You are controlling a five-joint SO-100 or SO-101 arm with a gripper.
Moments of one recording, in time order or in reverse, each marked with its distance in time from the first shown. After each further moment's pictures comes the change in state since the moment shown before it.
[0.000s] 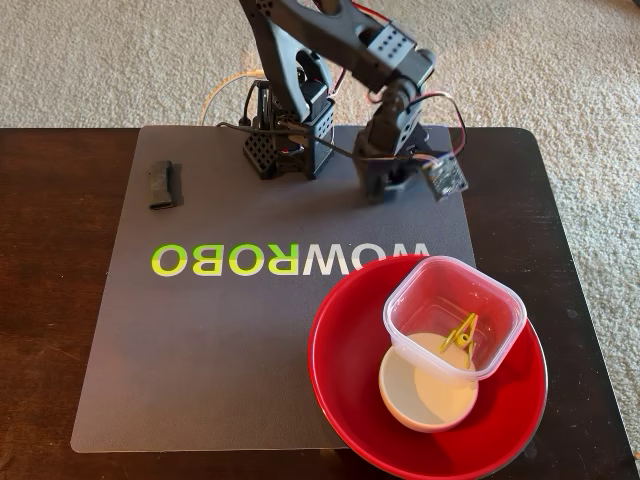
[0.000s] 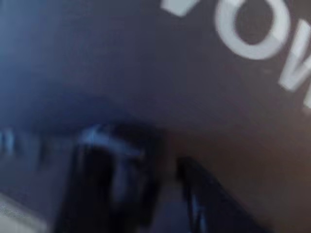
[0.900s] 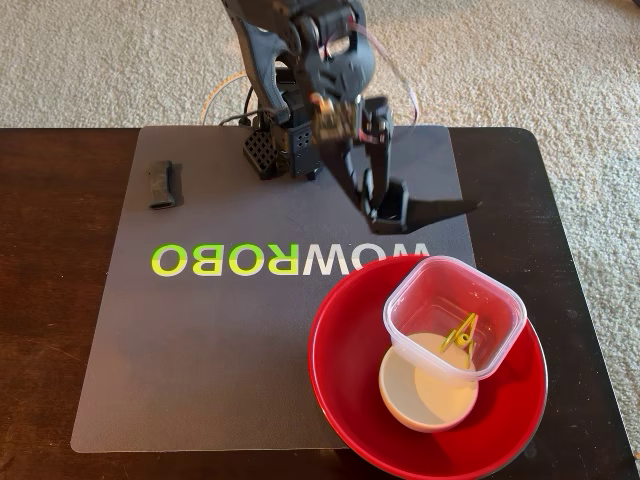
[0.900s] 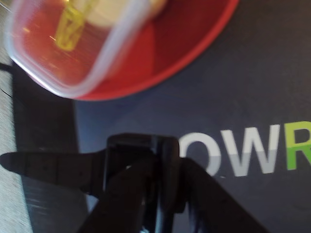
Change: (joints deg) arm 24.3 32.3 -6.0 -4.3 -15.5
